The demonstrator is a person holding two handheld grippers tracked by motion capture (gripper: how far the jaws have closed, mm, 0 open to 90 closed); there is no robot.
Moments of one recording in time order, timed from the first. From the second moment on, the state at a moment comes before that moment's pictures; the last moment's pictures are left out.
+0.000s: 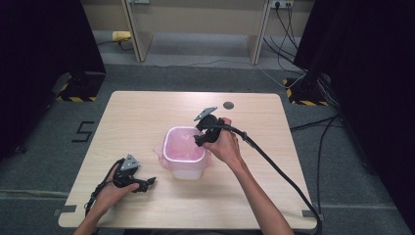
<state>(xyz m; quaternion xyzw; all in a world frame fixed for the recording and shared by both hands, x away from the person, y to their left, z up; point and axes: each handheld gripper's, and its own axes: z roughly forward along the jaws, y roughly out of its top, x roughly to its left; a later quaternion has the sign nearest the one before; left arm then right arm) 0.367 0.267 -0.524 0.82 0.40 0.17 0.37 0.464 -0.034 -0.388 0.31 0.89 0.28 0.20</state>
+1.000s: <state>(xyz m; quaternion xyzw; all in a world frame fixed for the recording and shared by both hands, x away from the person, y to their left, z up) 0.367 0.267 -0.525 0.82 0.40 0.17 0.37 0.416 -0.047 -0.367 0.29 0.88 0.33 0.20</state>
